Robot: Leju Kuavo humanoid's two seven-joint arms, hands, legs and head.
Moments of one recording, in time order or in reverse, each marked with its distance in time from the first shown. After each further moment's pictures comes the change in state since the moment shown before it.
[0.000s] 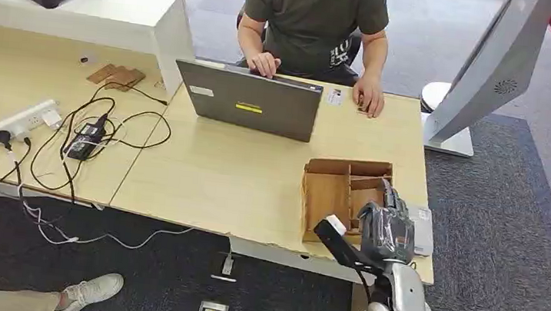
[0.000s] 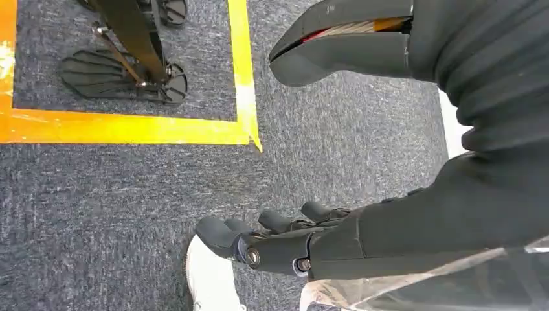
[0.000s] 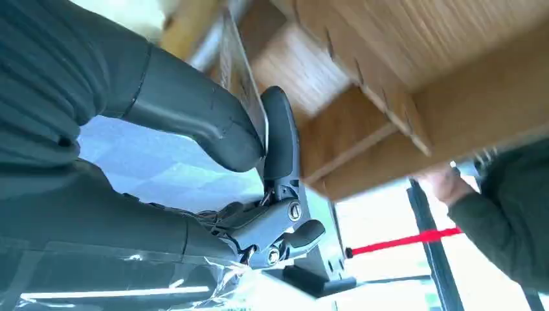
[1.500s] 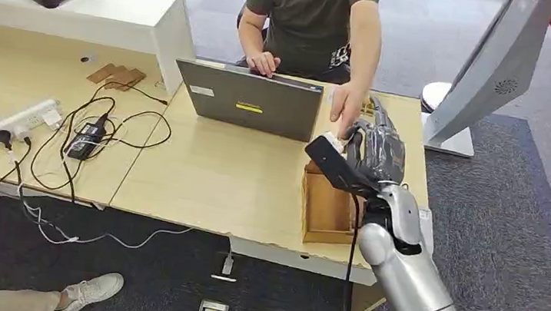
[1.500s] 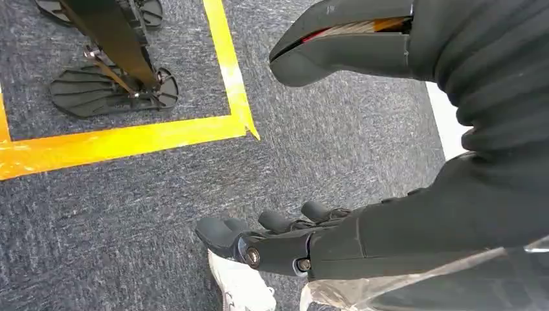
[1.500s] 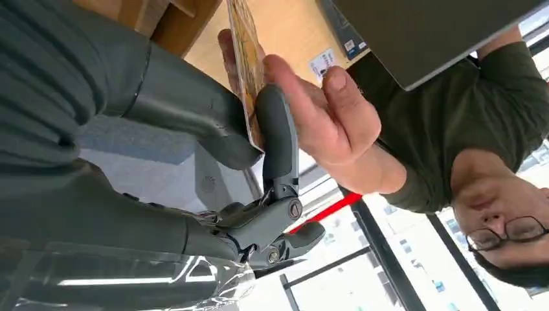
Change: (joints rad) left arm -0.081 -0.007 -0.087 0.003 -0.093 -0.054 0.059; right arm -0.320 0.123 0.019 0.066 -0.204 0.078 -0.077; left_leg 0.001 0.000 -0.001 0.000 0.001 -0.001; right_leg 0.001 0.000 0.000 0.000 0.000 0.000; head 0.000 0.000
